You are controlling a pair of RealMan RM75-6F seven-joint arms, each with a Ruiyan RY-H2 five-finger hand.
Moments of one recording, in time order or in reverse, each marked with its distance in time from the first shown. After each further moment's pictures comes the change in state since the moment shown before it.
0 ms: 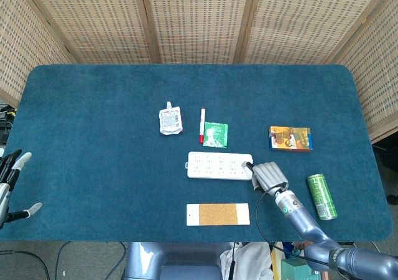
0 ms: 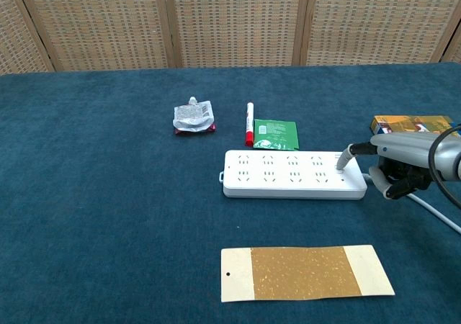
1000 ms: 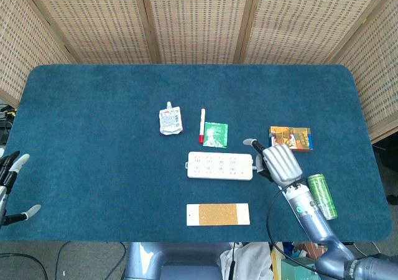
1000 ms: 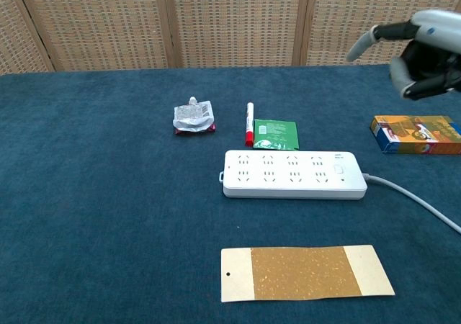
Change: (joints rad) left arm 0.018 0.009 0.013 0.006 0.041 0.033 -0.032; right arm -0.101 0.135 0.068 -0.189 -0.297 0.390 0.171
